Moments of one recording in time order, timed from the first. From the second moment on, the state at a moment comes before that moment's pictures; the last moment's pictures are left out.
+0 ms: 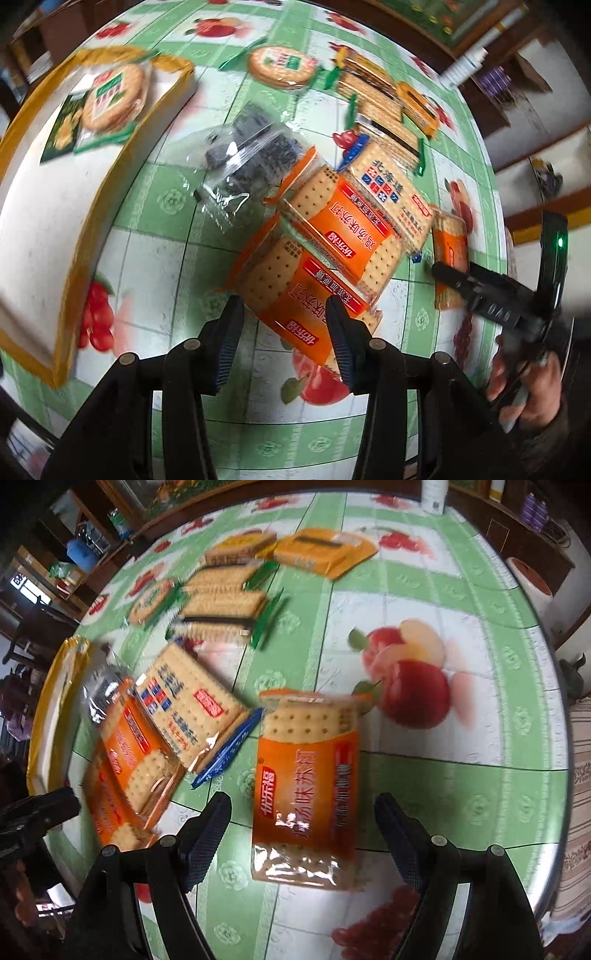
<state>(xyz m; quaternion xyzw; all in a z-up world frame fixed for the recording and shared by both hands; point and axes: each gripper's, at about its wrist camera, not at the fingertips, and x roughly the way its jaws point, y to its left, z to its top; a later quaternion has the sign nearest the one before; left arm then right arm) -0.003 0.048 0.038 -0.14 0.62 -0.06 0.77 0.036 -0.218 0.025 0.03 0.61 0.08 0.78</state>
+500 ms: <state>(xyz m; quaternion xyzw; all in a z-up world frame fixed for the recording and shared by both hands) -0.001 0.040 0.028 -0.27 0.61 0.01 0.75 0.029 -0.199 0.018 -0.08 0.61 0.09 0.79</state>
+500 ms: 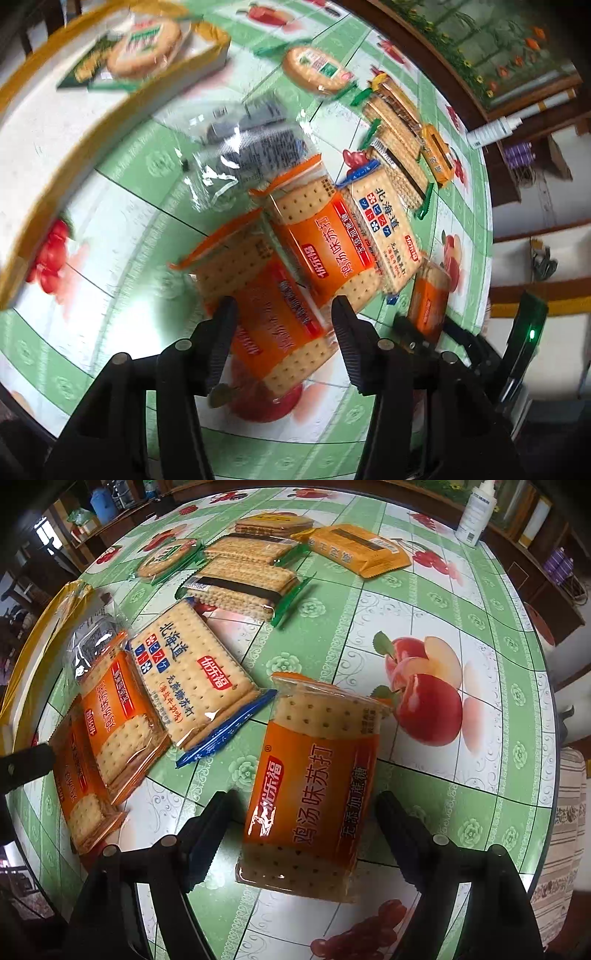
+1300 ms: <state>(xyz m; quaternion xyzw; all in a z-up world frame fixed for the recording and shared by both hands) 0.014 0.038 0.005 -0.28 0.65 0.08 0.70 0.029 -0.197 0.017 -0.07 0.61 0.11 0.78</state>
